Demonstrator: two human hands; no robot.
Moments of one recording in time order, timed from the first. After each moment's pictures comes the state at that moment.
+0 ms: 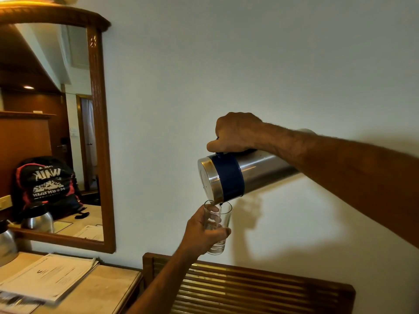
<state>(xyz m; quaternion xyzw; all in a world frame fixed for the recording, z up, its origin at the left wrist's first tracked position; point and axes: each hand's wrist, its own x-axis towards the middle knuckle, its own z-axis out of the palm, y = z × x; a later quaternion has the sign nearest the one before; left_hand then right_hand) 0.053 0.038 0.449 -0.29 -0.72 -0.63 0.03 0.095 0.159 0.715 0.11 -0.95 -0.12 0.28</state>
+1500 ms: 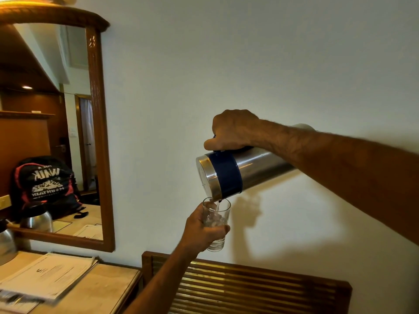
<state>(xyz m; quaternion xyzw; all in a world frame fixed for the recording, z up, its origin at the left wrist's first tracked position) 0.061 0.039 0.451 -0.30 -0.70 -0.65 0.03 0.099 0.157 0.718 0.12 -0.94 -0.14 0.28</state>
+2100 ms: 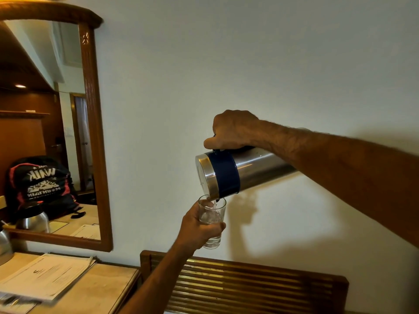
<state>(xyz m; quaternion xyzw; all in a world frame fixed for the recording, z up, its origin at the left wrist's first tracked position) 0.056 0.038 0.449 -0.31 -0.69 -0.65 0.04 0.096 0.166 0.712 0.10 -0.95 -0.11 0.27</state>
